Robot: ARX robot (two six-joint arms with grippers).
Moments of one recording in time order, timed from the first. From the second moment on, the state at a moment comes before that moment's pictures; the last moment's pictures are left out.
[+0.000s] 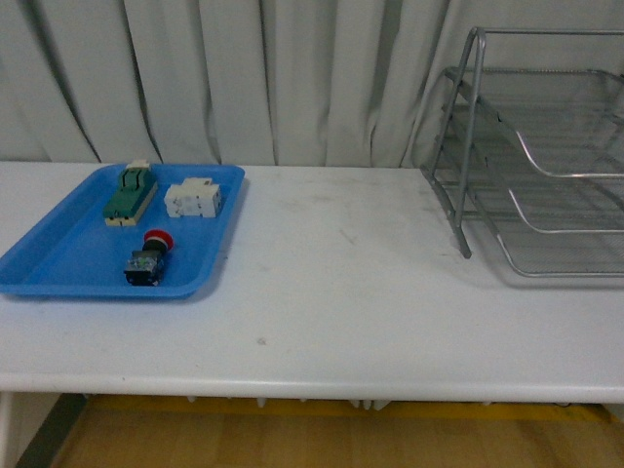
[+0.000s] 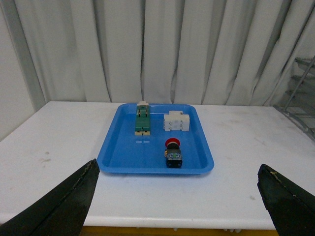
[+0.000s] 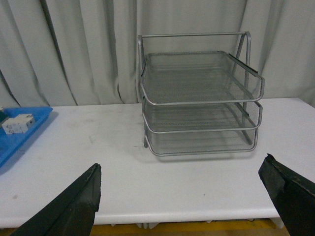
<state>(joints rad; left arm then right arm) 0.00 0.01 0.01 0.00 0.00 0.00 0.00 0.00 0.01 0.00 0.00 0.01</state>
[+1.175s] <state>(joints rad) 0.00 0.01 0.01 0.00 0.00 0.00 -0.40 1.46 0.62 0.96 -0.40 0.44</state>
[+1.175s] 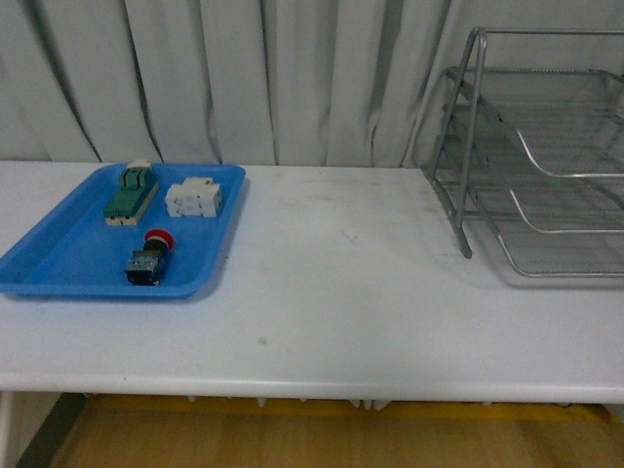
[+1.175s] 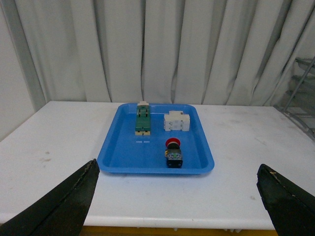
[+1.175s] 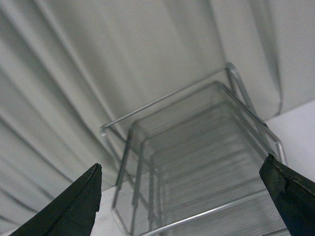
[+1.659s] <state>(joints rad) 0.00 0.01 0.01 0.00 0.00 0.00 -0.48 1.90 0.83 1.10 -0.49 1.07</state>
